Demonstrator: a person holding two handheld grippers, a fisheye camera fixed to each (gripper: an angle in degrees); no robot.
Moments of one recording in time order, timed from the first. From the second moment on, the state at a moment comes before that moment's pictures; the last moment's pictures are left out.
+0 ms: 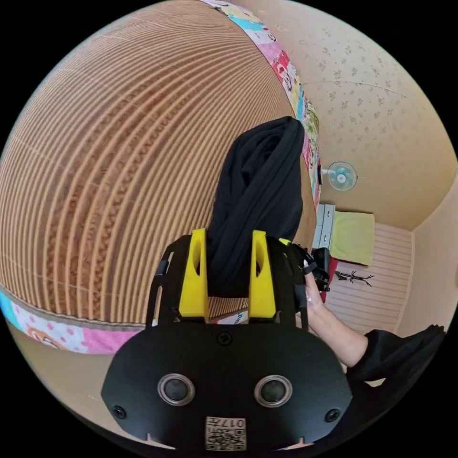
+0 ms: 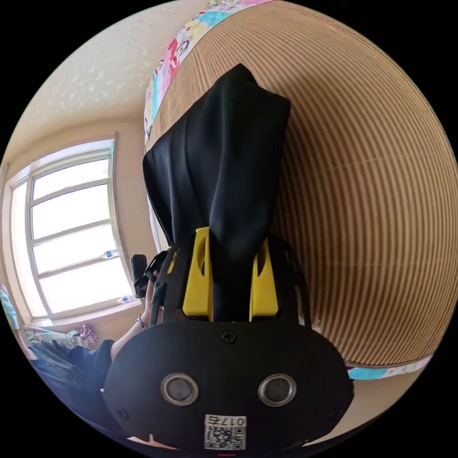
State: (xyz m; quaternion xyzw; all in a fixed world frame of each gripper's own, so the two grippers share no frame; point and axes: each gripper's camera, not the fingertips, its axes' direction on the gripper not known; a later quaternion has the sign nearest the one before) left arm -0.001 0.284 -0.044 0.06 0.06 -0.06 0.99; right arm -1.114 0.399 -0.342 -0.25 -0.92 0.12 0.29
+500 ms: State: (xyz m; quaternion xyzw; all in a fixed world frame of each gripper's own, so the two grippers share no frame) left arm -0.156 0.354 -0.252 0.29 -0.14 -0.16 0.93; right arm -1.125 0.162 -0.753 -0.21 -0.92 -0.12 0.30
